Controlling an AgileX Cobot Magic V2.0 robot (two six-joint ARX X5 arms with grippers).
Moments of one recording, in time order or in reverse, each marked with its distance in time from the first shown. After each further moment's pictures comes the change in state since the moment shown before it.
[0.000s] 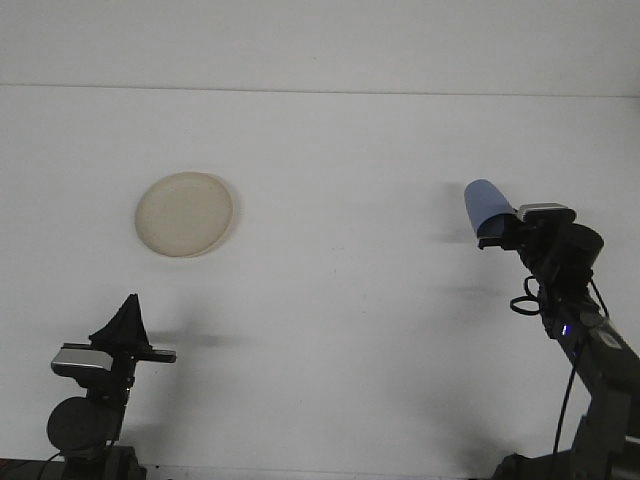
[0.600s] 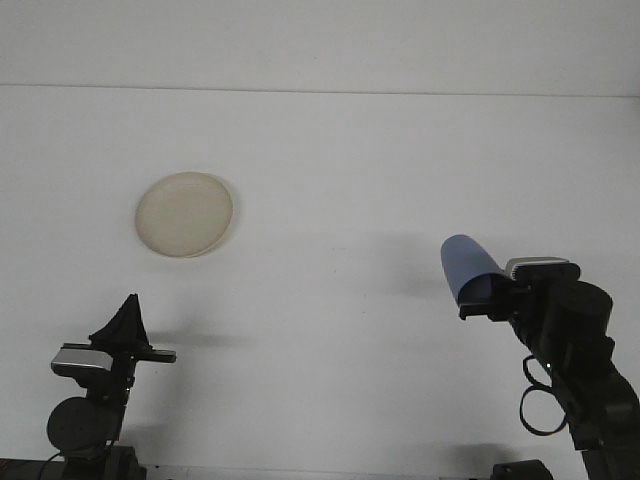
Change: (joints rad) left arm 0.000 0.000 0.000 0.000 0.000 0.000; right arm 0.337 -0.710 0.117 -1.022 0.282 0.150
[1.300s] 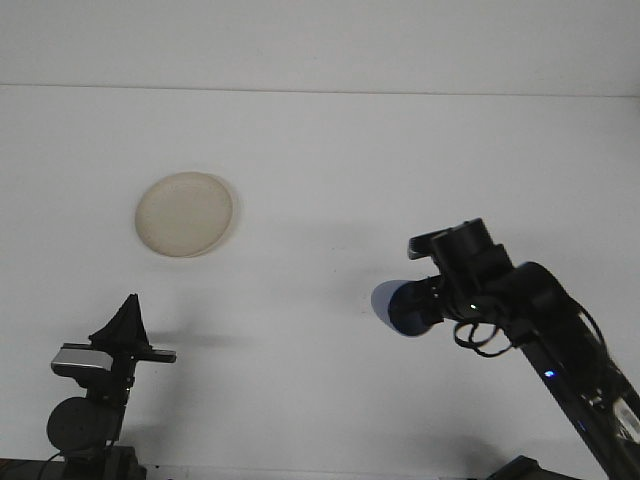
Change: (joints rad) left arm 0.000 0.000 0.000 0.000 0.000 0.000; right arm 0.404 0.512 0.516 -0.596 0.032 0.116
